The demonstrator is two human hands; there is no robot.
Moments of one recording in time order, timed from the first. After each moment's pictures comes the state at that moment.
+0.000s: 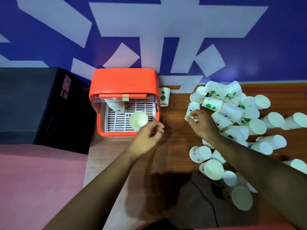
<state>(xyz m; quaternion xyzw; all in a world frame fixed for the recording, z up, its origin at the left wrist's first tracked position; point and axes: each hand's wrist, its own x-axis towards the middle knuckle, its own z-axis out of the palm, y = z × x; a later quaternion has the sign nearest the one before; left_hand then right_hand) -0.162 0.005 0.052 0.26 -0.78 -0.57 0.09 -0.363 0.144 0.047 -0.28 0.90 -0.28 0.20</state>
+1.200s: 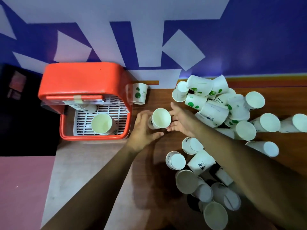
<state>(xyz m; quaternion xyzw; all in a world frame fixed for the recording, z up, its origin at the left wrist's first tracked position) -0.278 0.050 -0.020 0.31 -0.79 -0.53 0.07 -0.453 0.141 0.003 -0.03 0.68 -0.44 0.58</state>
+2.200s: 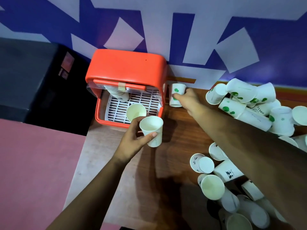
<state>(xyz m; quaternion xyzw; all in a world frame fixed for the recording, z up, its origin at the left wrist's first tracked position) -0.154 0.023 0.017 0.41 -0.61 -0.65 0.17 -0.424 0.008 -0.020 -0.11 0.83 -0.38 0.40</state>
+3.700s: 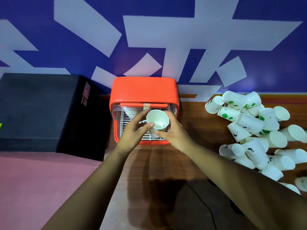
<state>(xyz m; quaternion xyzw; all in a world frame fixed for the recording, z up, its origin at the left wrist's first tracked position) -0.119 -0.097 0.050 0.28 -0.68 -0.65 0.18 -0.255 0.028 0.055 -0.34 0.75 -0.46 0.33</state>
